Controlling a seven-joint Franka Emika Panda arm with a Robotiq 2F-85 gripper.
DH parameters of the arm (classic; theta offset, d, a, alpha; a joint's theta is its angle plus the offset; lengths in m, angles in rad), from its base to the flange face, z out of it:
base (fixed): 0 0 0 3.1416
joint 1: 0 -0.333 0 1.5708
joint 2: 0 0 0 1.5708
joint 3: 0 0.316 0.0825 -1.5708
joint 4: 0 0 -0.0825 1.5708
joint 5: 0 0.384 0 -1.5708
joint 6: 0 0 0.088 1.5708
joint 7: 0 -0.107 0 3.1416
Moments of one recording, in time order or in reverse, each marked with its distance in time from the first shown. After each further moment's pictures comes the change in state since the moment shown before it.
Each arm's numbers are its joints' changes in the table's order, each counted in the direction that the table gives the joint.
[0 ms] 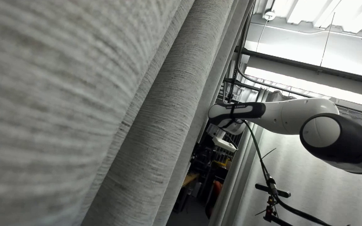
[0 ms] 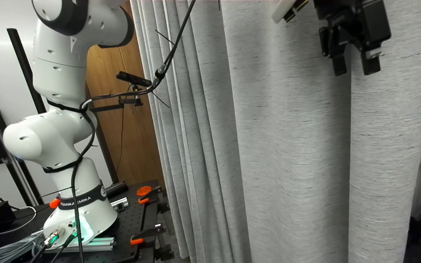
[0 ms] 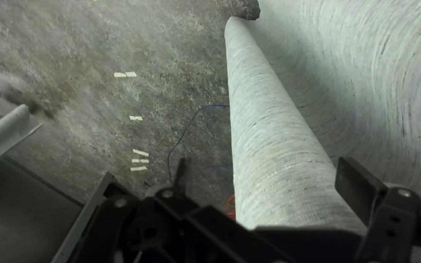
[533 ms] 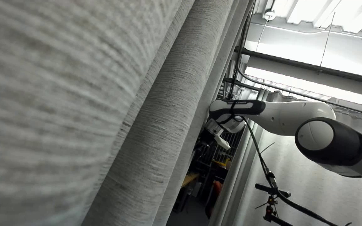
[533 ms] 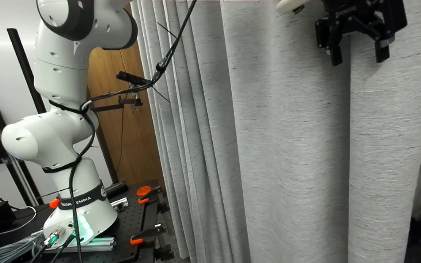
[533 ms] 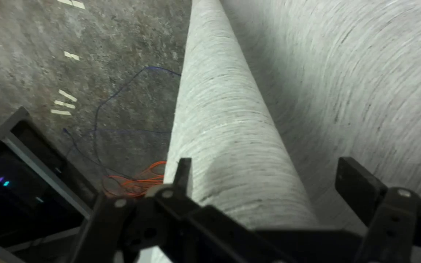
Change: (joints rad) arm 0.066 0.043 0.084 -0.096 0.140 0.017 0.361
